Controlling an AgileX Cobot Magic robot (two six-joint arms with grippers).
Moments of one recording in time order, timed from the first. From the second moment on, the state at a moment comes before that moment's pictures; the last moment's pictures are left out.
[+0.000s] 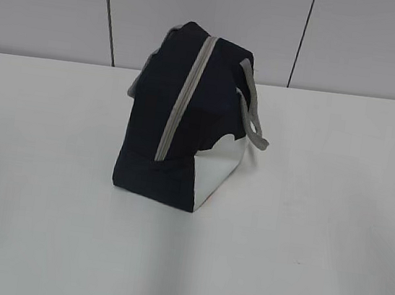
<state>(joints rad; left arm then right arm) -0.32 0.22 -0.66 -0.13 1.27 0.05 0.53 0.41 -0.65 0.00 1.14 -0.05</state>
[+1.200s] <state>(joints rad) -0.32 0.15 -0.52 -0.09 1.11 0.06 0.53 0.24 -0.51 -0.15 1.14 0.09</state>
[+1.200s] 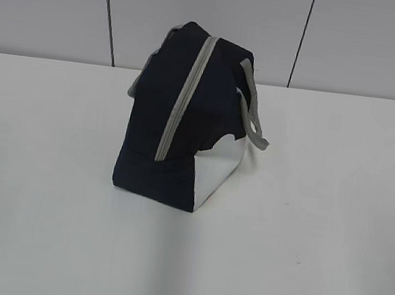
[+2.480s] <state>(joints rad) 0.07 -0.02 -0.52 -0.09 1.11 0.06 -0.10 -0.02 -0.51 -0.15 1.14 0.09</state>
